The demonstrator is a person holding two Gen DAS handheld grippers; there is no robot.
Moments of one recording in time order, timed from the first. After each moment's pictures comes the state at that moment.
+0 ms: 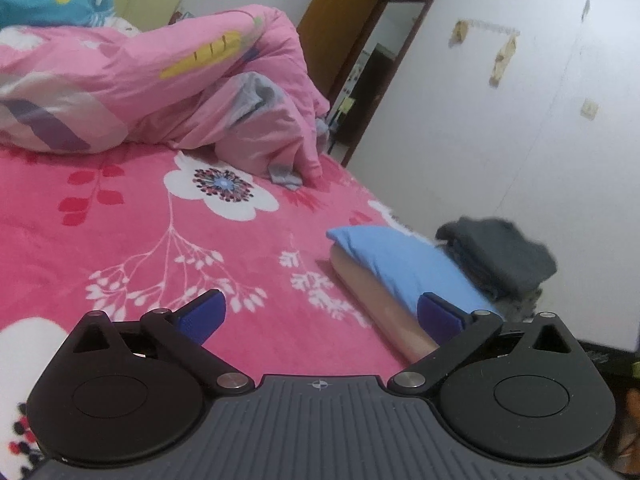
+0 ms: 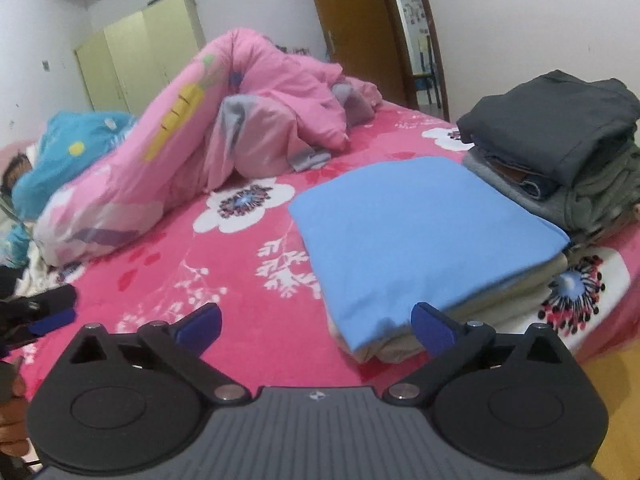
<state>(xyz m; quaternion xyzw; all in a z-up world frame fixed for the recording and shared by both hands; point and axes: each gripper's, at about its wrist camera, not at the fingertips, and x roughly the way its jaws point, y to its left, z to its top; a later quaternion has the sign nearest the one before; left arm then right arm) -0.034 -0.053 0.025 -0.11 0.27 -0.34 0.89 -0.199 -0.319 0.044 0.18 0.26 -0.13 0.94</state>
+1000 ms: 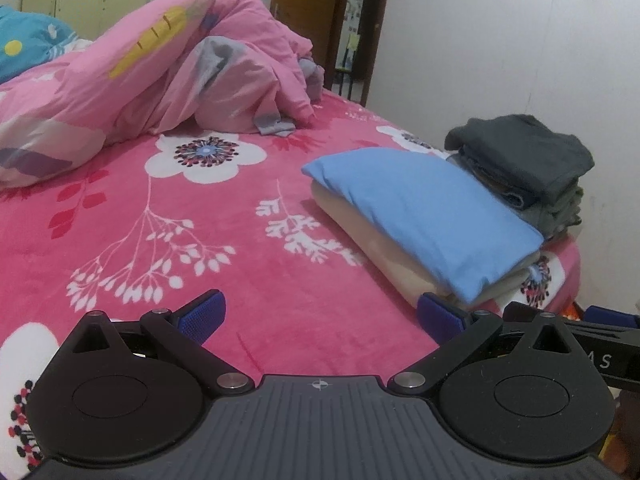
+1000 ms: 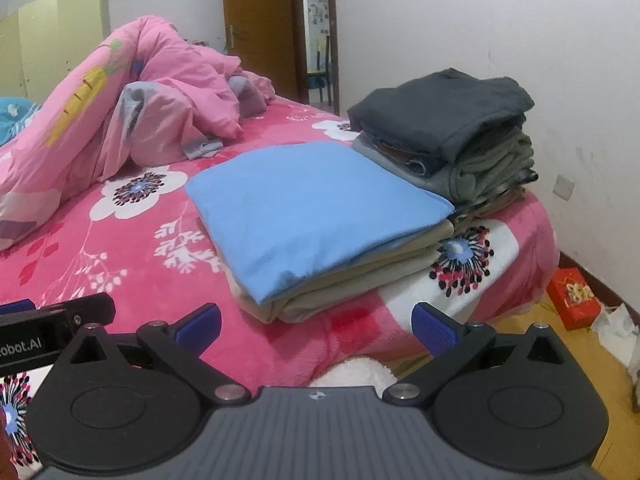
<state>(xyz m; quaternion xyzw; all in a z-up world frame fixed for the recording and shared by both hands) -0.072 -0.158 0.016 0.04 0.31 -0.30 0.90 -0.210 -0.300 0.029 0.14 0.30 -0.31 0.89</state>
